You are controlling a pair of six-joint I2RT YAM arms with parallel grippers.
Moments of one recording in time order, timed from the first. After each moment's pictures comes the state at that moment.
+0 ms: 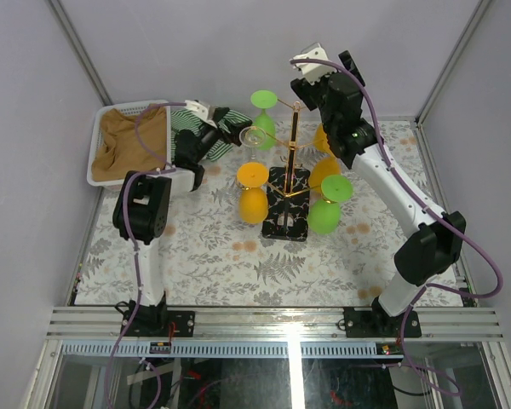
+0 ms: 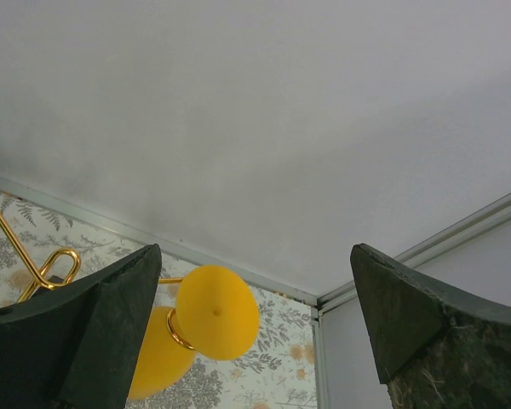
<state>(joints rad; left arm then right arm) -0.20 2.10 1.27 1.17 0.45 -0.26 0.47 1.69 1.71 0.01 0.42 -0.60</state>
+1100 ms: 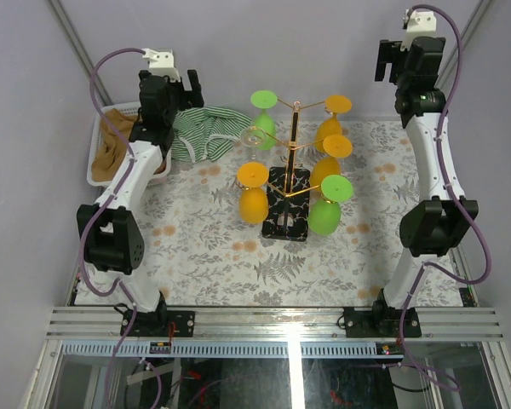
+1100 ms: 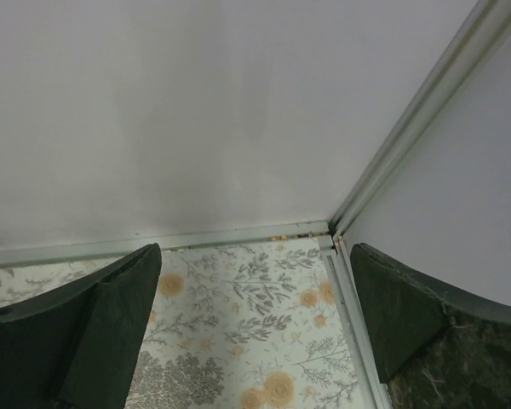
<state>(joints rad) -0.10 1.74 1.59 0.10 -0.04 -0.08 0.02 1.89 2.09 -0.32 0.20 -0.13</state>
